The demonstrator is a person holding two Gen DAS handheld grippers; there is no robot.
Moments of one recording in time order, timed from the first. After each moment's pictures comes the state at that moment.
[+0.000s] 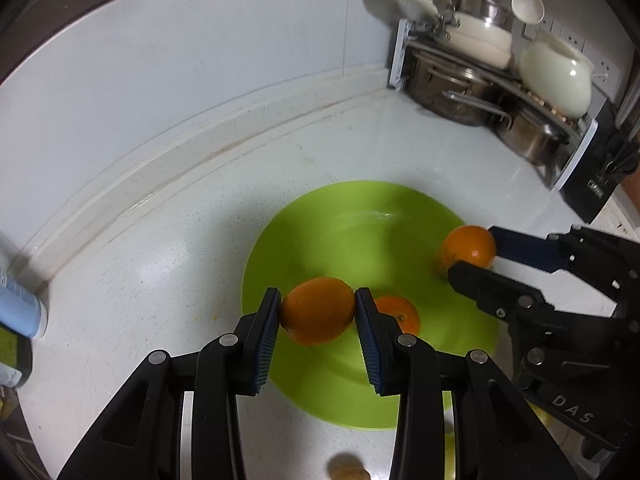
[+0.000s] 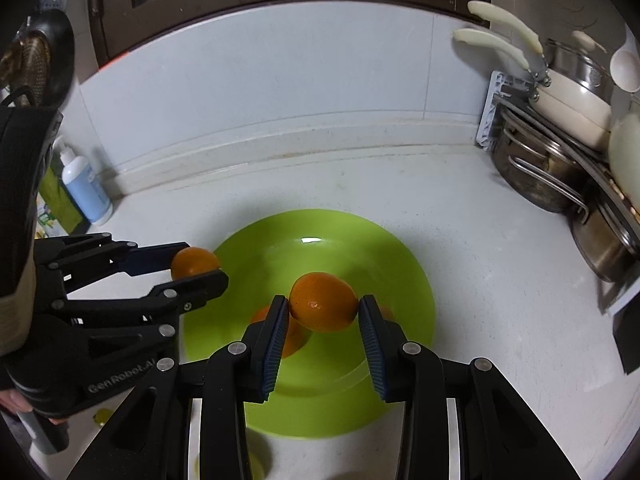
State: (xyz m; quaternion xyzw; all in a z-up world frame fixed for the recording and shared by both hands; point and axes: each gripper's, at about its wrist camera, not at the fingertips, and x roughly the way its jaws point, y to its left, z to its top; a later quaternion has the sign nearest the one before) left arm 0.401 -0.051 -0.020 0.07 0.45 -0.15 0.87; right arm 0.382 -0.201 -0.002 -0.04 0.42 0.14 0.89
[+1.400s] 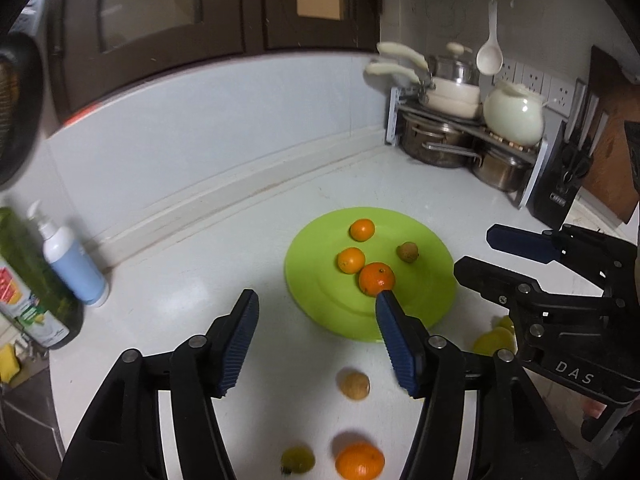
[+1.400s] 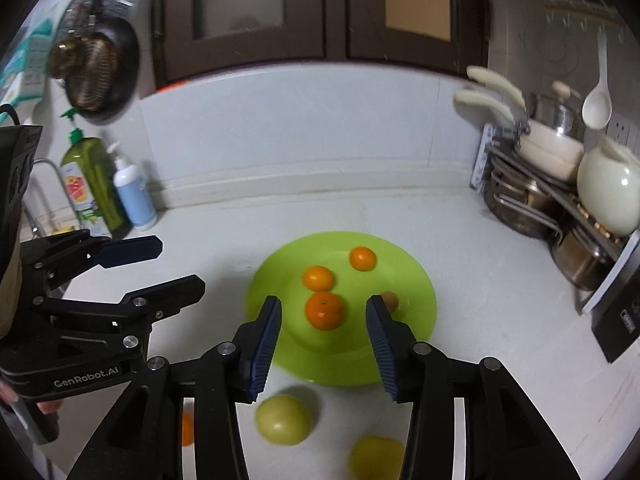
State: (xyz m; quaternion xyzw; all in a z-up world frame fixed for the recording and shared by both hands) left arm 0.266 0.004 0.041 0.05 0.34 -0.13 0.93; right arm 0.267 -0.177 0.043 -0.06 0.32 0.16 0.93
